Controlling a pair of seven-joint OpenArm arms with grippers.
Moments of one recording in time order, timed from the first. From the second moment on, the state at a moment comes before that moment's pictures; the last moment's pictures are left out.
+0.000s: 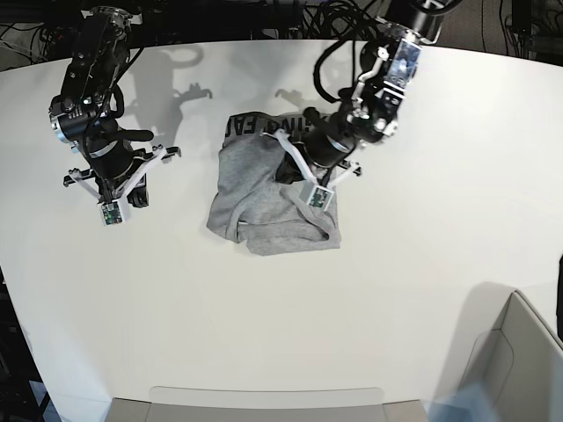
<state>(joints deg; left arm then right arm) 2.8 -5.1 20.7 92.9 -19.8 -0.9 38.8 -7.1 7.5 14.2 118.9 12.8 22.6 -62.9</state>
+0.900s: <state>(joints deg) -6.9 -33.7 17.9 66.7 -15.1 1.8 25.6 -9.0 7.1 15.0 118.9 12.7 22.8 -63.0</state>
